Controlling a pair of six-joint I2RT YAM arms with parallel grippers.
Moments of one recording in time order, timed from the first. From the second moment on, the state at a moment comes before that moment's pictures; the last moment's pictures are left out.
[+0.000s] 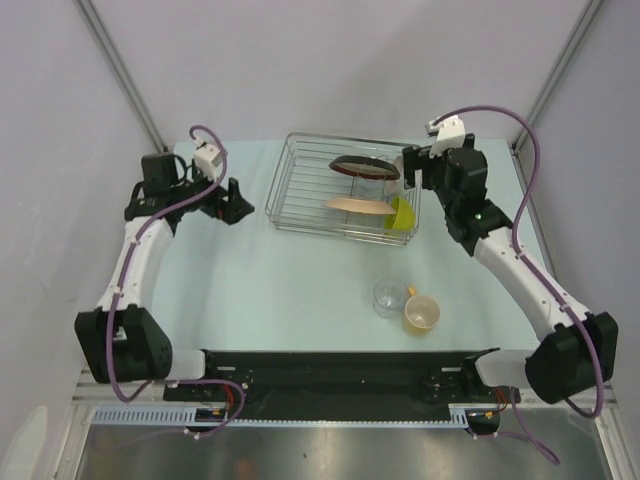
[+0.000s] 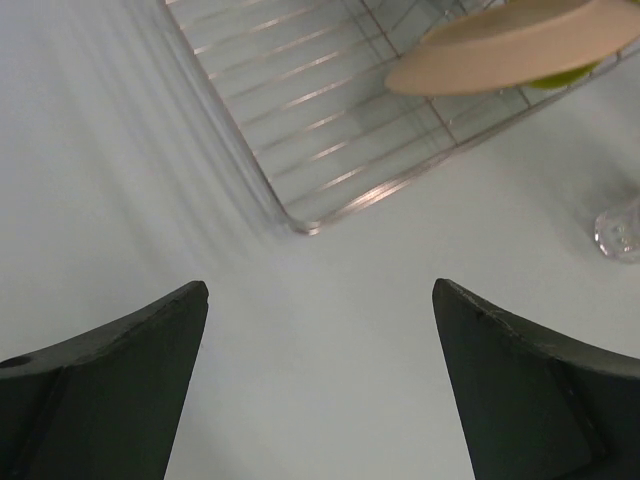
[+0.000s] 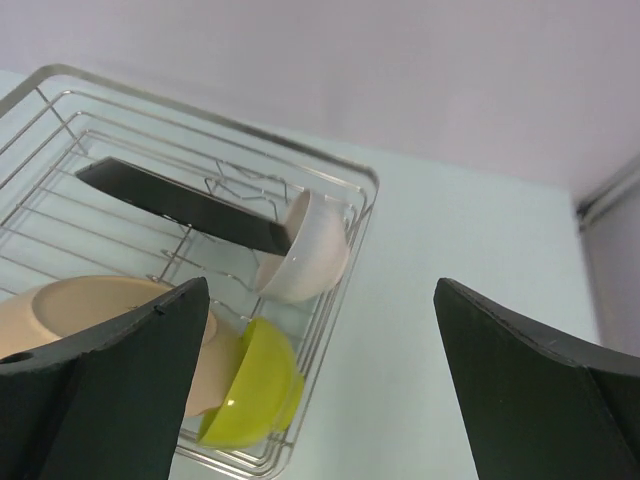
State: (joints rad) left arm 0.10 1.34 1.18 -0.53 0.75 0.32; right arm 0.38 1.27 1.14 0.01 0.22 -0.14
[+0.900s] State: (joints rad) left arm -0.14 1.76 1.33 -0.32 0.43 0.23; right arm 0.25 1.55 1.18 -0.37 0.18 0.30
